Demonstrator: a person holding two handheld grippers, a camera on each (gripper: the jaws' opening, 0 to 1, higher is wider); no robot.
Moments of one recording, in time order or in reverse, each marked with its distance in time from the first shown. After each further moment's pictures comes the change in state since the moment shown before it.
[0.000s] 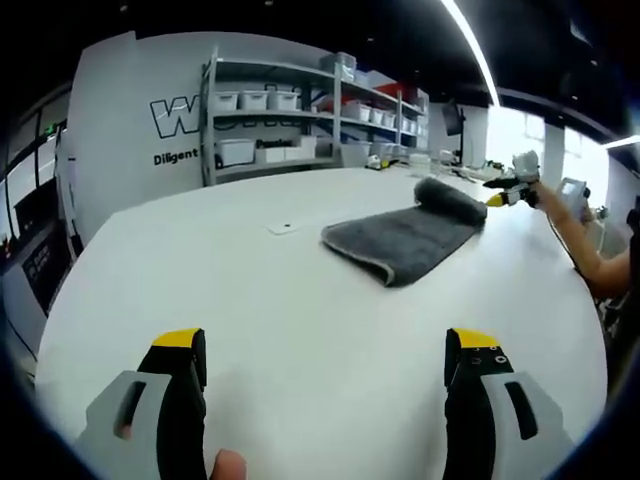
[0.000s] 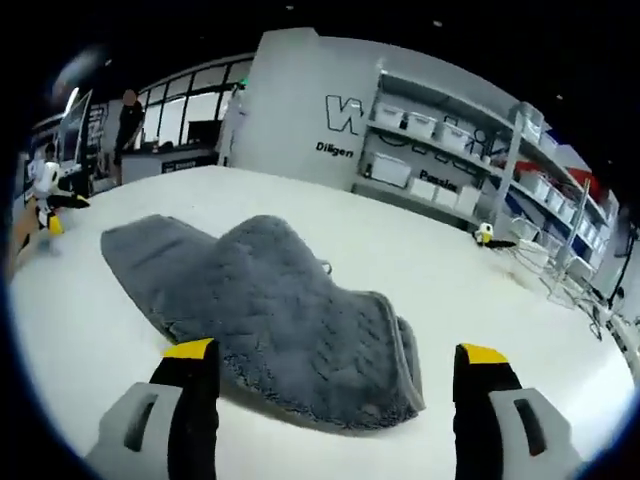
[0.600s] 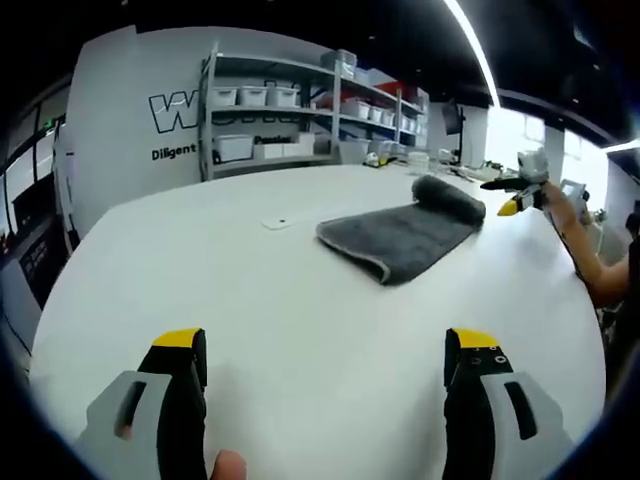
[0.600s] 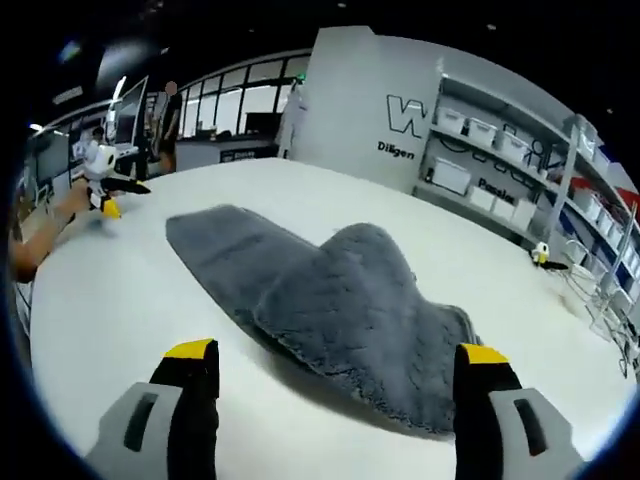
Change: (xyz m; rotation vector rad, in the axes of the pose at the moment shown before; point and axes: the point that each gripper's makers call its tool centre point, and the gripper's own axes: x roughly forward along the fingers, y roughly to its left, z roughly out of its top) left arm 0.005 -0.006 -0.001 -0.020 0.002 0.004; right arm -0.008 0.082 0.016 -0.082 -0.023 0.257
